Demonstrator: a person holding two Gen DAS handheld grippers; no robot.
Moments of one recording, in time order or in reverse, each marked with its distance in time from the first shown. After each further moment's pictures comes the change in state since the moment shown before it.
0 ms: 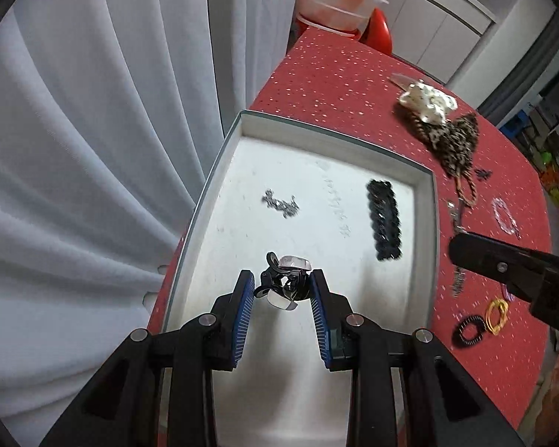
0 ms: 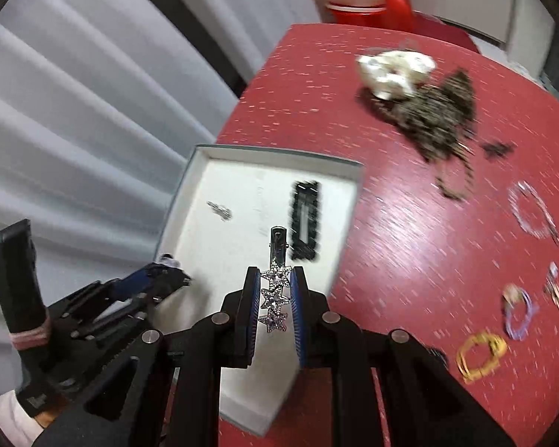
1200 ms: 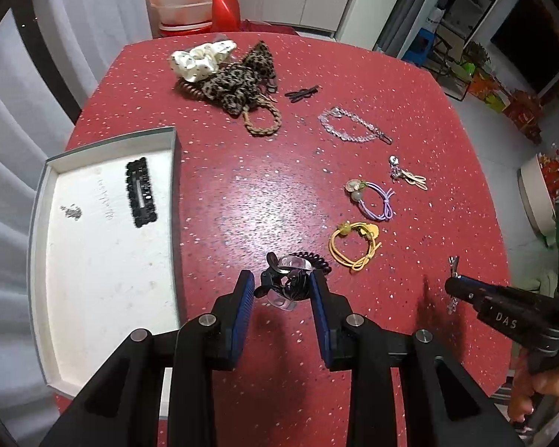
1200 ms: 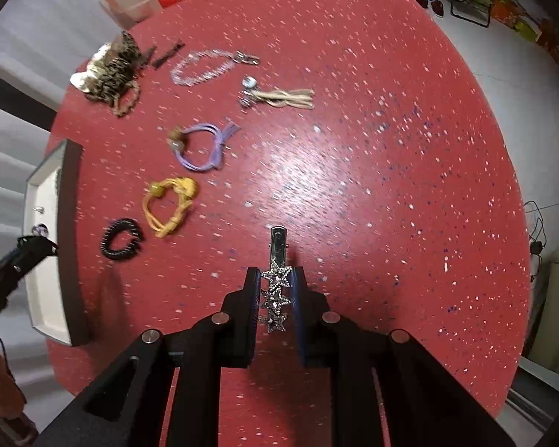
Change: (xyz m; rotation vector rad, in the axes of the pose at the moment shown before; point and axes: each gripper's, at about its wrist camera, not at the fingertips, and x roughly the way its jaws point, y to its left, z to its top) left arm -0.039 -0.202 -0.069 0.353 0.050 -0.158; right arm -0.112 -0.229 -0.180 0.470 -0.025 -0.286
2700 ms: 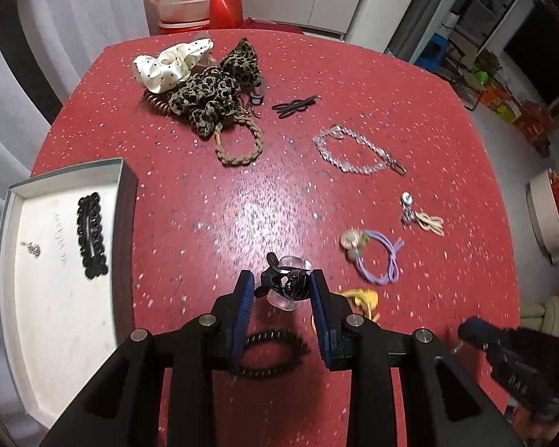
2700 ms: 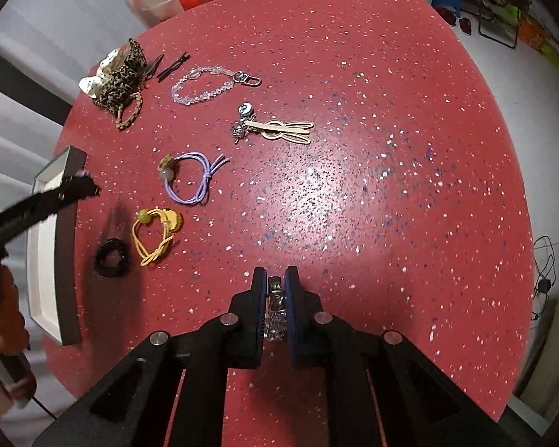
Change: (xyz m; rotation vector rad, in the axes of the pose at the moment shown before) left arm 0.061 -0.029 0.051 -0.034 -0.004 0.019; right arm 0.017 -0.032 0.023 -0.085 -0.020 0.053
